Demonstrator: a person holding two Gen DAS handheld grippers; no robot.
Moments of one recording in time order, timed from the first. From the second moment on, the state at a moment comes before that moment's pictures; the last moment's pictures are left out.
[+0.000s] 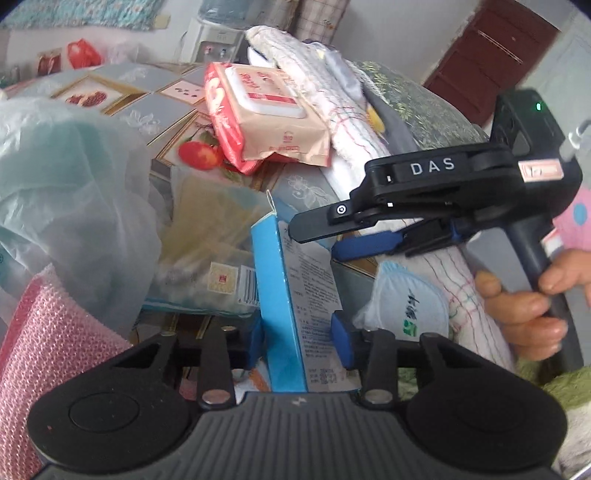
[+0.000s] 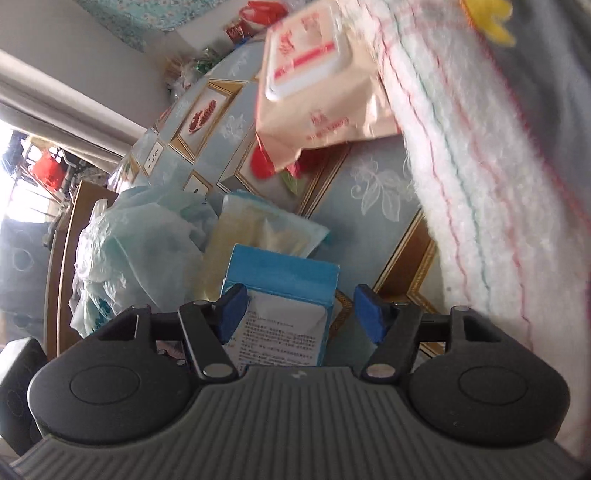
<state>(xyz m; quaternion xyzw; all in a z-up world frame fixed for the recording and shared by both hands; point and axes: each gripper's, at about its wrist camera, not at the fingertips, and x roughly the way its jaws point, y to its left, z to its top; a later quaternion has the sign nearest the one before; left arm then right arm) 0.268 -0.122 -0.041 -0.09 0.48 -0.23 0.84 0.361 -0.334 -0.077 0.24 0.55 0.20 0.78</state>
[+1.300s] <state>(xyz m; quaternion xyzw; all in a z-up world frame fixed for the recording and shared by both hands) 0.226 -0.034 0.016 -0.15 0.33 -0.13 0.92 0.403 -0.281 -0.075 0.21 0.61 0.17 0.75</state>
